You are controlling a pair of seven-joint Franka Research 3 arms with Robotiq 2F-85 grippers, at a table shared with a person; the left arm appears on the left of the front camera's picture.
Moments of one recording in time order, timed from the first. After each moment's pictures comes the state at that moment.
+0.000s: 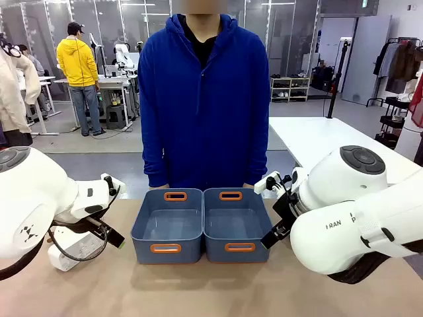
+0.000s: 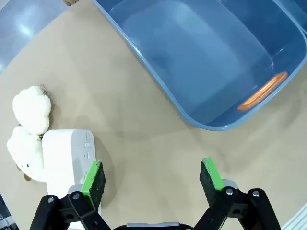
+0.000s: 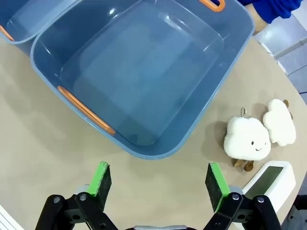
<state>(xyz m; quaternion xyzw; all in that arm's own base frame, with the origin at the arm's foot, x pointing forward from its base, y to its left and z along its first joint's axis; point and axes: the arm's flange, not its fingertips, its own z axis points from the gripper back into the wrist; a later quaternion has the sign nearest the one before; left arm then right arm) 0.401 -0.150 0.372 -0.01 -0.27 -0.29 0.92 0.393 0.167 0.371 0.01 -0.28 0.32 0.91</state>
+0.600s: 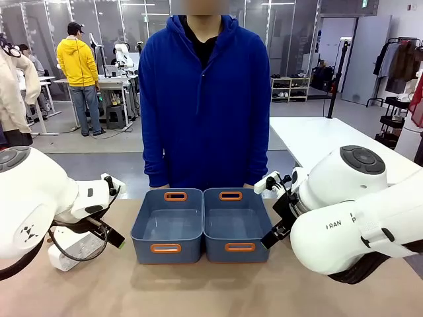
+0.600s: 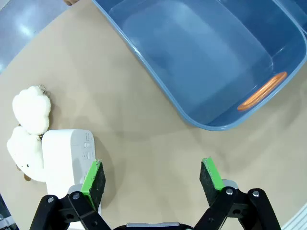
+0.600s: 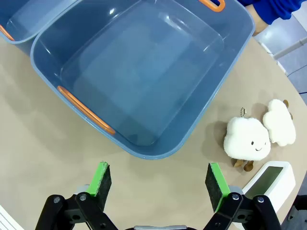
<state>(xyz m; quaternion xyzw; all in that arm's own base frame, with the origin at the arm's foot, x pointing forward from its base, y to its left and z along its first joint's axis) 0.401 -0.150 0.372 -0.01 -0.27 -0.29 0.92 0.393 0.167 0.372 0.01 -0.28 0.32 0.91</state>
